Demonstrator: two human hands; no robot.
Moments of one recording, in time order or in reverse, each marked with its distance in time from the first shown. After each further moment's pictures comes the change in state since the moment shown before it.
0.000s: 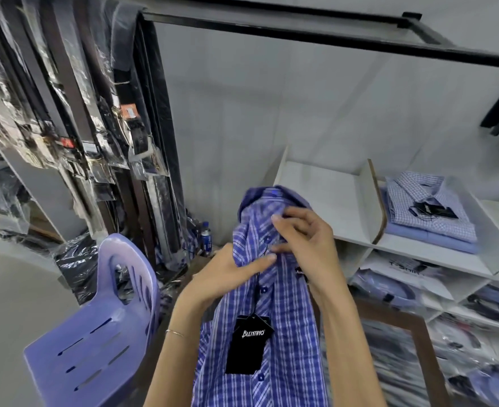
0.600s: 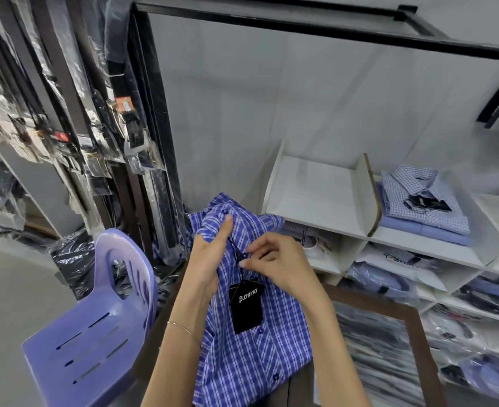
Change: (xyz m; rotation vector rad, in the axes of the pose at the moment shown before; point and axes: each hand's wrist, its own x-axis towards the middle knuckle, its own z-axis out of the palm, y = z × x) left_hand 0.005 -0.007 0.005 -0.628 0.534 -0.224; right_hand -0.005 0.040 0.001 -0.583 -0.255 0.049
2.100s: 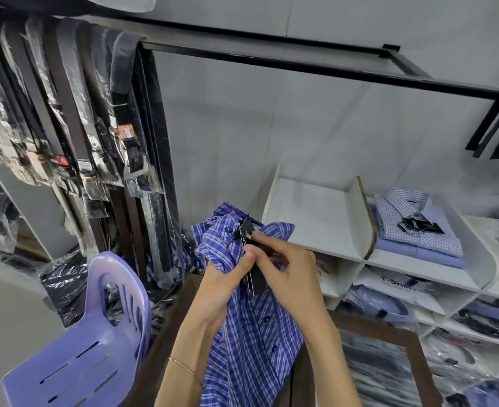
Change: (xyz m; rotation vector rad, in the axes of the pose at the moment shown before) left_hand -0.021 0.004 0.012 -0.060 -0.292 0.181; right_hand -0.011 -0.032 -0.011 0.083 0.242 -0.258
